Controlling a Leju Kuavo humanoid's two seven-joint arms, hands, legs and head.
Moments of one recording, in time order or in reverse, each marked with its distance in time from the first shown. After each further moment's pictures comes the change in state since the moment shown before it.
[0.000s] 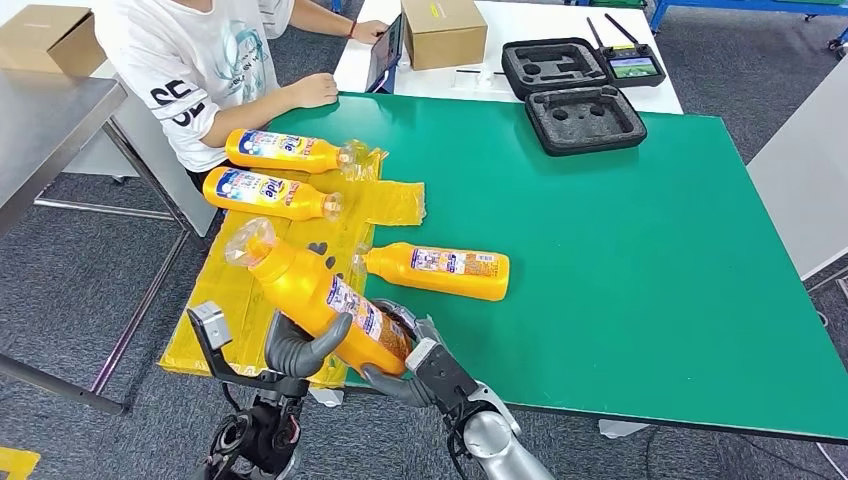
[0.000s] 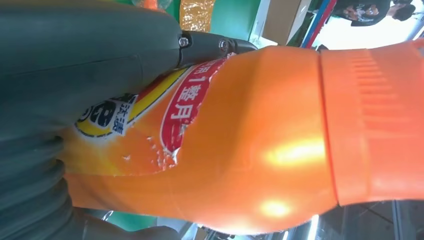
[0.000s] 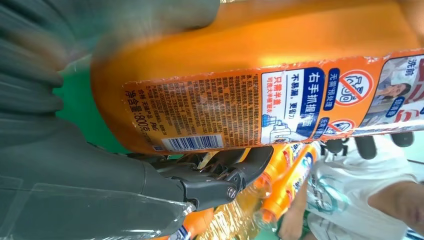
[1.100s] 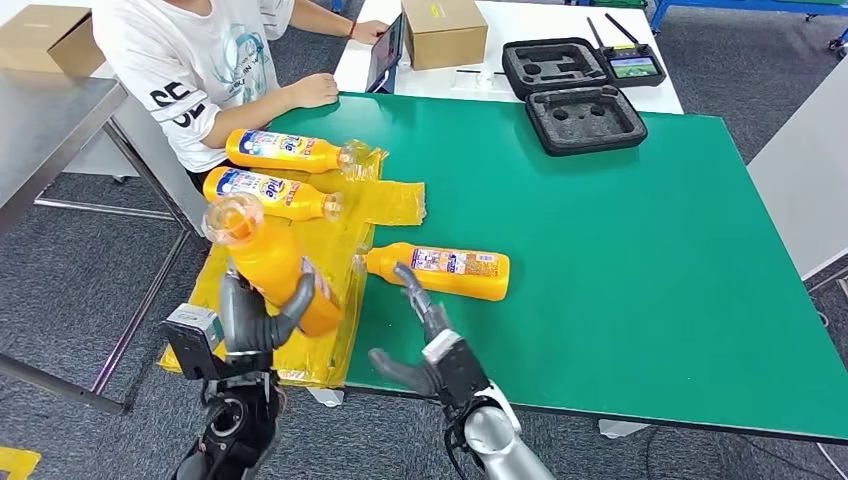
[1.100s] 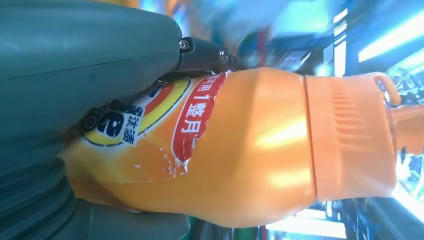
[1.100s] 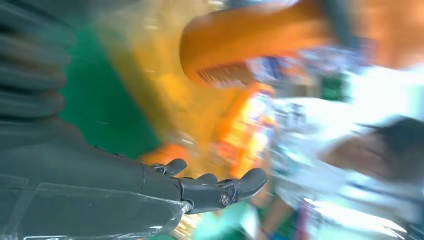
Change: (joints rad) left arm -0.054 0.012 0.083 -0.025 -0.444 0.421 -0.112; right arm 0.015 0.001 0.004 -0.108 -0.141 -0.070 -0.088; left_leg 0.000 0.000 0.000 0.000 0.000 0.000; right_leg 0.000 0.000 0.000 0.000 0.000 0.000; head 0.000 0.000
